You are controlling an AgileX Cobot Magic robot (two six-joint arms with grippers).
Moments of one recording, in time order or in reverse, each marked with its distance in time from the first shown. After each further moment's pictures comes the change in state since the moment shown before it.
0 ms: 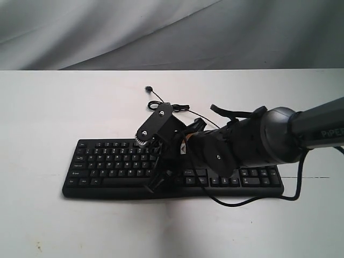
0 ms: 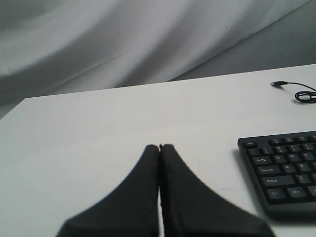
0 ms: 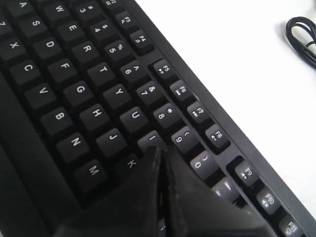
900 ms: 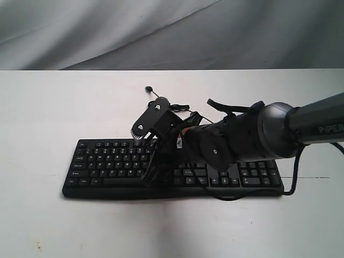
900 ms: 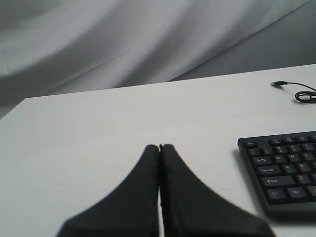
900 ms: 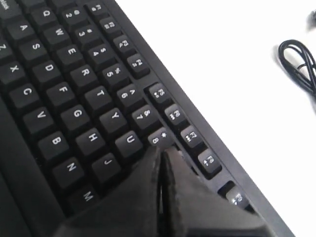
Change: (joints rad) left arm 0.000 0.000 0.000 0.000 0.000 0.000; right arm 0.000 0.003 -0.040 -0.017 0.002 0.000
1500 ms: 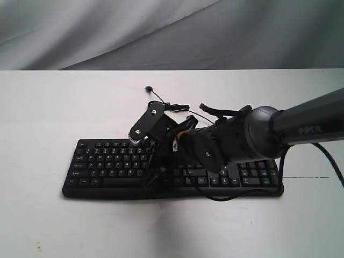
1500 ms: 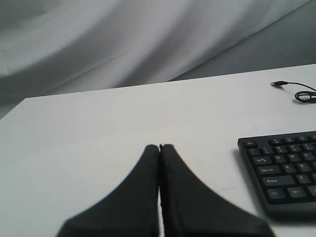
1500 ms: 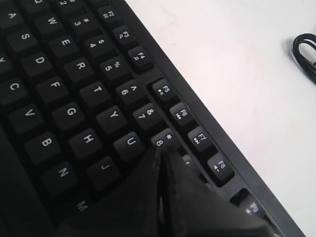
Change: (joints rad) left arm 0.000 0.000 0.000 0.000 0.000 0.000; right arm 0.000 0.061 -0.034 -0.010 -0.004 0.000
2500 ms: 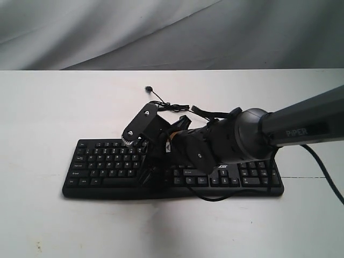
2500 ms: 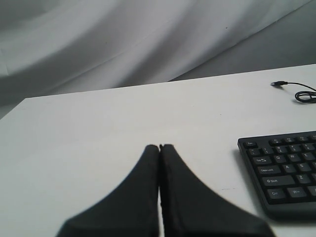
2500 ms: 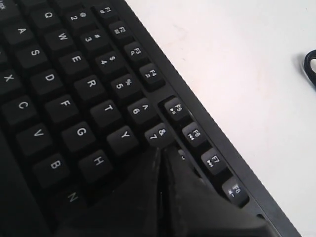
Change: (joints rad) left arm 0.000 0.000 0.000 0.000 0.000 0.000; right arm 0.017 0.032 -0.036 -0.002 -0.016 0.000
